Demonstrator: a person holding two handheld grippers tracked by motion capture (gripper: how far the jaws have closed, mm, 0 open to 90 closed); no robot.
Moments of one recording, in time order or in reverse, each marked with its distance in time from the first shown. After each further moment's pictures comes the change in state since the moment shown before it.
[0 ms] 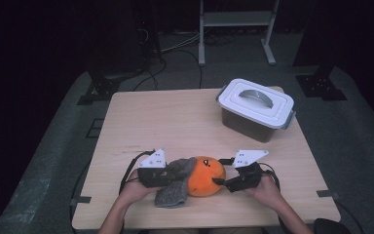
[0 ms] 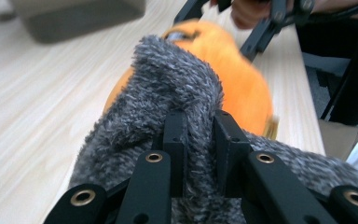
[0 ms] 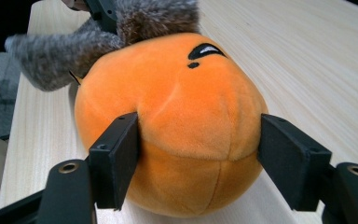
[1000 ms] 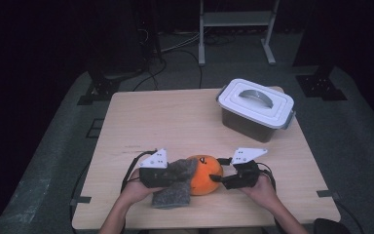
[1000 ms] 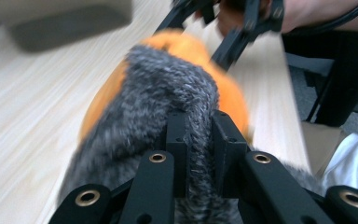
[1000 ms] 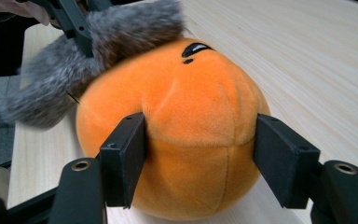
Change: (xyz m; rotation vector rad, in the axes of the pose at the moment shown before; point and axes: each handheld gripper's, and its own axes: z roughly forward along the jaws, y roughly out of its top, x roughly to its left) left arm -0.016 0.022 0.008 -0.021 -0.051 0.069; right arm 0.008 0.008 0.006 -0.026 -0.029 0.067
